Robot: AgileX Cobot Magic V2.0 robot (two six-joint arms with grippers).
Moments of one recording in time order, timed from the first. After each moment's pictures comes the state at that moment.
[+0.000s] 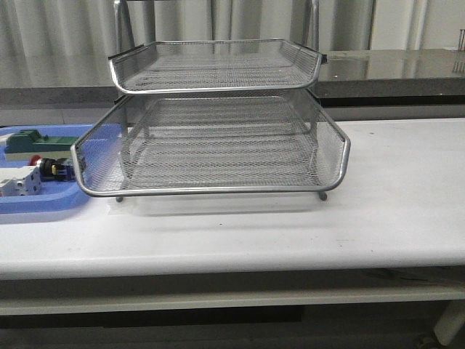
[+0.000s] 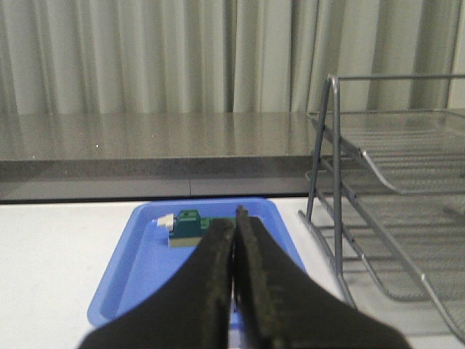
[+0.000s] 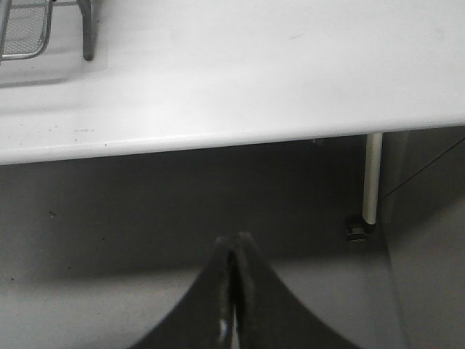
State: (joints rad) left arm -0.02 0.00 -0.08 0.02 0.05 -0.04; right arm 0.10 0.60 -0.73 -0.13 0.99 0.20
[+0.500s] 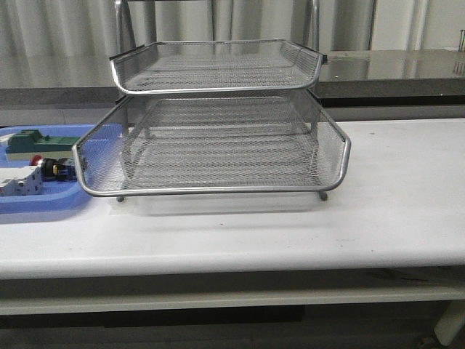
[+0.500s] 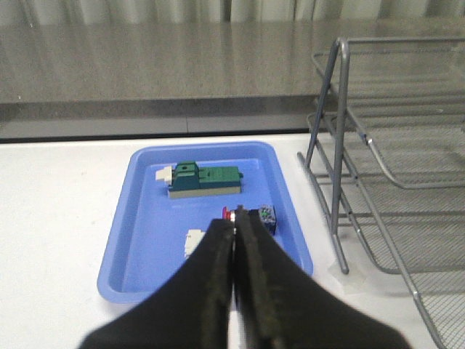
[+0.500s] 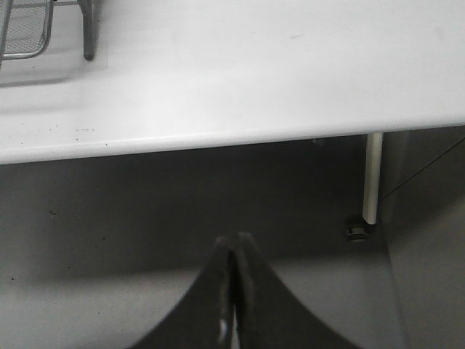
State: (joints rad) left arm -0.02 0.57 -0.62 0.04 0.40 -0.04; right arm 0.10 0.60 -0.73 -0.13 0.99 0.20
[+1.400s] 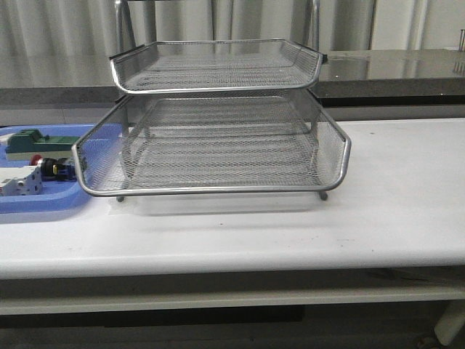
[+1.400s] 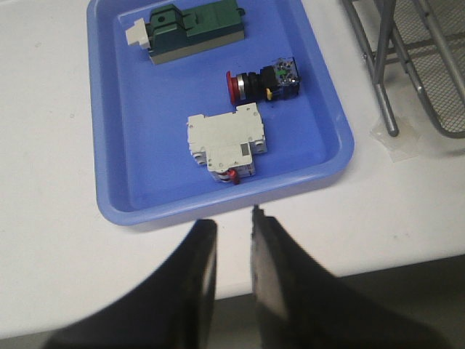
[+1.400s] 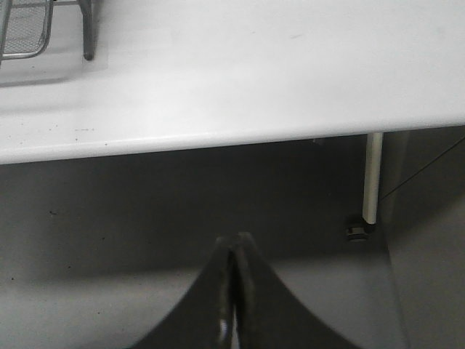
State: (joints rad) left arm -0.02 1.15 -0.98 0.07 0.71 0.12; right arm 0.10 0.60 -0.73 -0.13 0.99 0.20
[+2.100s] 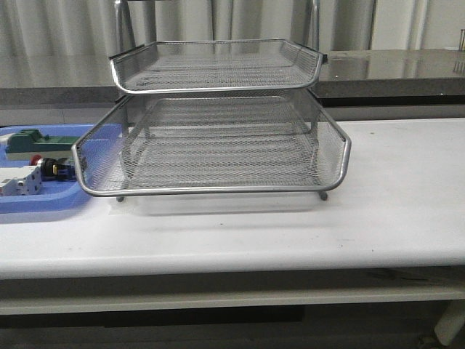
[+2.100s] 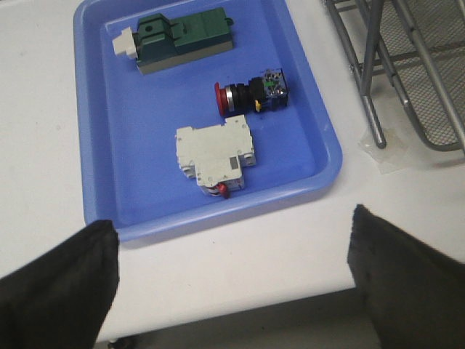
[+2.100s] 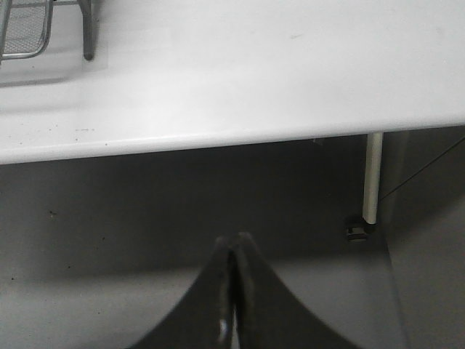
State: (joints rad) left arm -0.02 1.20 -1.03 0.03 0.69 0.18; right arm 0.10 0.60 -0.73 -0.13 0.99 0.20
